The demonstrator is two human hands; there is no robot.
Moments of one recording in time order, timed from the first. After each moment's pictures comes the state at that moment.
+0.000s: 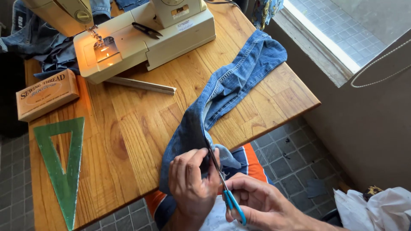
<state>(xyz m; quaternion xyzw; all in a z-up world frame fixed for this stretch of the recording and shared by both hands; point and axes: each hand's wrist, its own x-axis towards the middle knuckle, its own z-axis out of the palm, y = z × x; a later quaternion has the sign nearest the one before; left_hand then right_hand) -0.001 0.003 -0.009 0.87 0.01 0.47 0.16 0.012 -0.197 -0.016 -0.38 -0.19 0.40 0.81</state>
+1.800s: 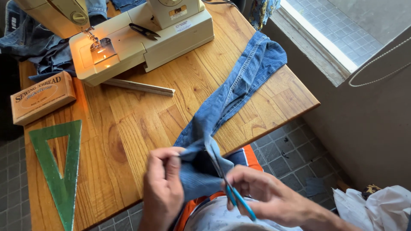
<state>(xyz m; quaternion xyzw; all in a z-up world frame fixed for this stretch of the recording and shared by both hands) -0.022 0.072 0.001 0.84 0.03 0.24 0.48 0.044 -0.198 0.004 -0.47 -0.24 0.40 0.76</state>
